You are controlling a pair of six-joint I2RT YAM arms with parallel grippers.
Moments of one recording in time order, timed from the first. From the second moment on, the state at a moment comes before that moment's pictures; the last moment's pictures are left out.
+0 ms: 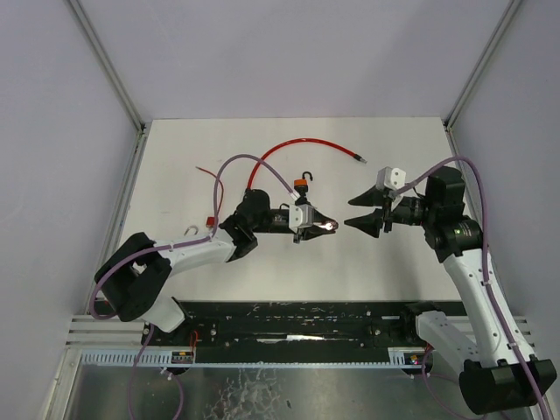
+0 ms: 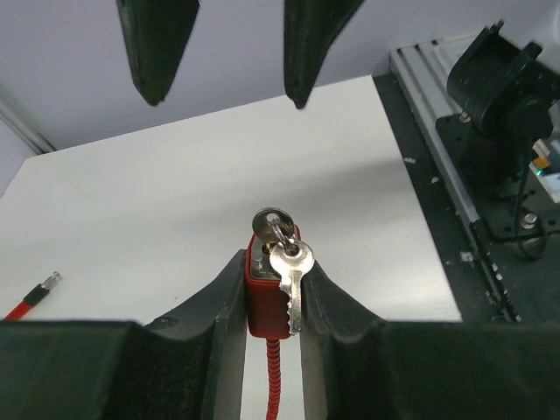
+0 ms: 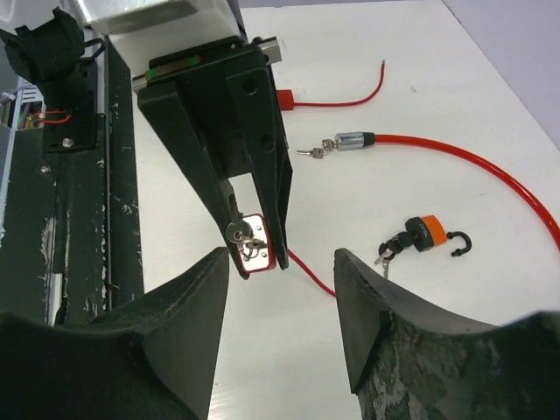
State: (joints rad) left arm -0.80 1.52 0.78 0.75 0.76 0.25; right arm 0.16 0.90 0.94 -0.49 -1.11 -0.53
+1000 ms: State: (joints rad) left arm -0.59 1.60 0.93 1.18 0.55 -0.66; right arm 0.05 1.03 0.64 0.27 -1.14 0.22
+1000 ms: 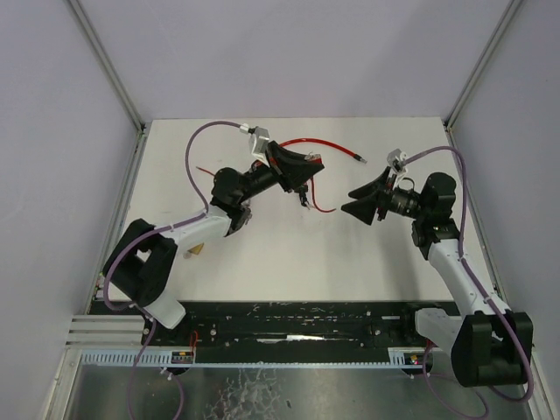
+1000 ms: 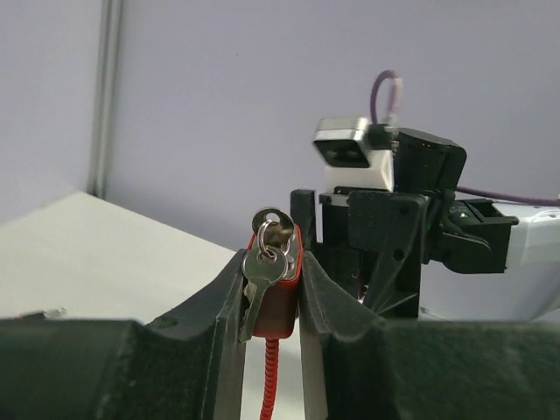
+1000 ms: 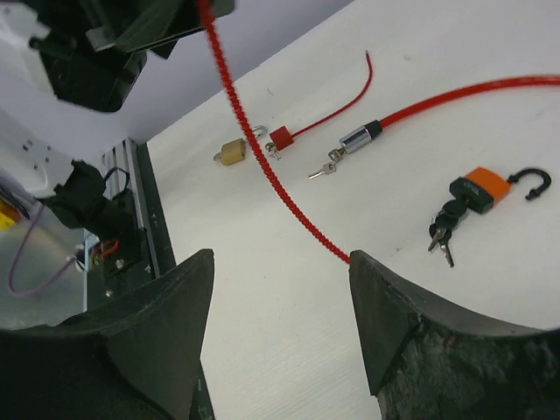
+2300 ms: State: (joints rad) left arm -0.85 1.80 0.97 1.52 0.41 -0.13; right arm 0.04 1.38 0.49 0.67 -0.74 1.27
